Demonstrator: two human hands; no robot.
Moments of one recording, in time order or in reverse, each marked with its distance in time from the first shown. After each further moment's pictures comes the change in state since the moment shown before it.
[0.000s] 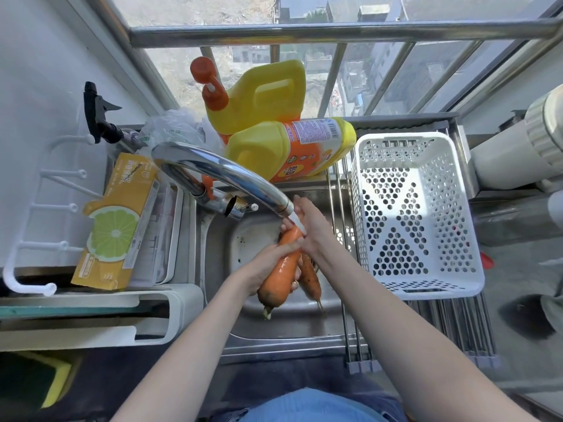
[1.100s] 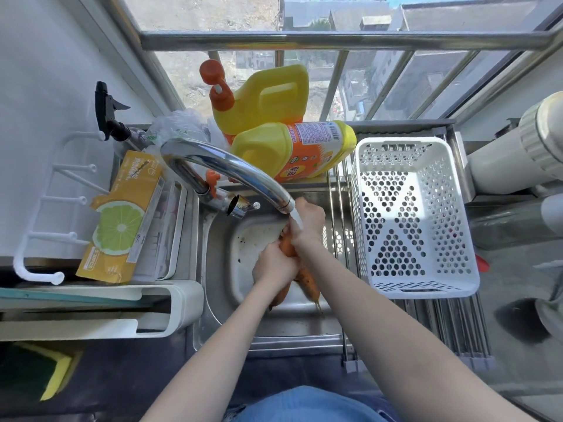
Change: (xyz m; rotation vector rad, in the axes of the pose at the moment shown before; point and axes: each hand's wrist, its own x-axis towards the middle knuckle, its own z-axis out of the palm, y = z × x) left_hand 0.020 -0.019 0.020 0.696 0.680 0.141; right_hand -0.007 0.003 0.014 -0.495 0.385 -0.293
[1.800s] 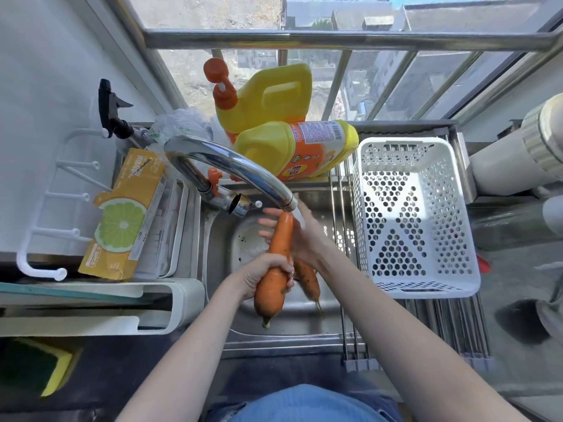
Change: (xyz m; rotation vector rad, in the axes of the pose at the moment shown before) left_hand 0.000 -0.022 -0.030 -0.762 -0.679 -0.135; right_hand -0.009 0.013 -0.019 0.282 -0.694 0.245
